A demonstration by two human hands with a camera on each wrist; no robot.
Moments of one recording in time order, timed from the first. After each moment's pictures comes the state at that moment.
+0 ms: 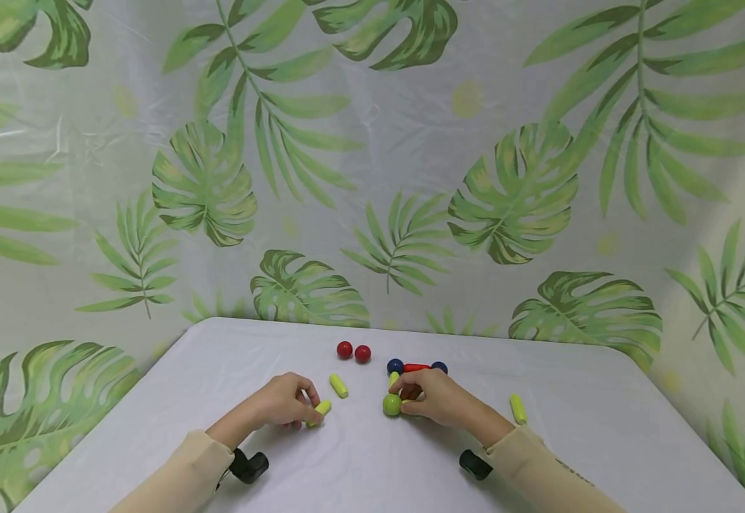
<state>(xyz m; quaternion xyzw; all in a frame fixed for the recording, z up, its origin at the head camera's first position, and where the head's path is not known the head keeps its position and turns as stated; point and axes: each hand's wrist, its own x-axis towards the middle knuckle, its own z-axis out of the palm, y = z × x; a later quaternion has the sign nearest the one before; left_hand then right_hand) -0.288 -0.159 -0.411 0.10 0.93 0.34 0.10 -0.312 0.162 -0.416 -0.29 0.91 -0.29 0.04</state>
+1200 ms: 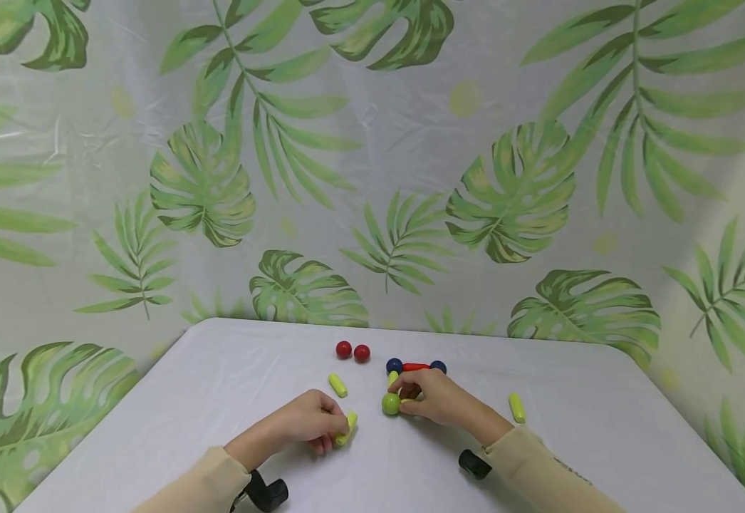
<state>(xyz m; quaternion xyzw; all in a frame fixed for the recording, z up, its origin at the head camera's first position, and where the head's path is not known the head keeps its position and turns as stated) -0.271 -0.120 -0.426 0.14 0.84 0.49 0.19 -0.312 0.164 -0.419 -0.30 0.91 -0.30 0.04</state>
